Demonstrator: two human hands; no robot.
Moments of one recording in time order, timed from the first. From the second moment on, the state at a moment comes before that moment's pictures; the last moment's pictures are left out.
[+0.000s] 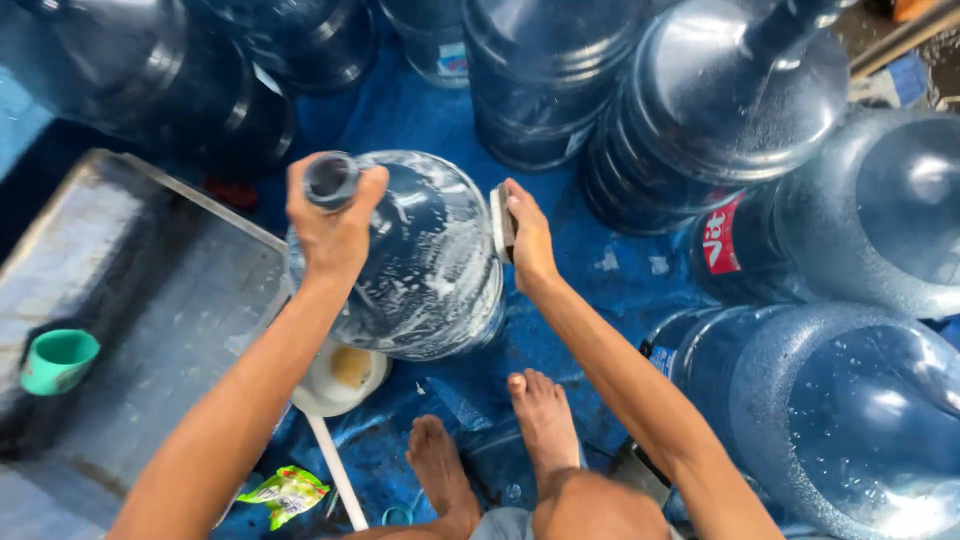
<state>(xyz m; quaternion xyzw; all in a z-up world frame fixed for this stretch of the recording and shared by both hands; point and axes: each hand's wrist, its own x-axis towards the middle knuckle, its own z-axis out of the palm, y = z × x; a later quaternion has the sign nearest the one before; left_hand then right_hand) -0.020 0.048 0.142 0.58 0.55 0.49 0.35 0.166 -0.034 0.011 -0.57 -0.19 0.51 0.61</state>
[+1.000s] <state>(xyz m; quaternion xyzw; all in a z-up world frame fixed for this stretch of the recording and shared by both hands) -0.163 -0.053 0.097 0.55 0.31 0.57 0.53 0.123 -0.125 0.005 -0.61 -0.52 0.31 0.51</state>
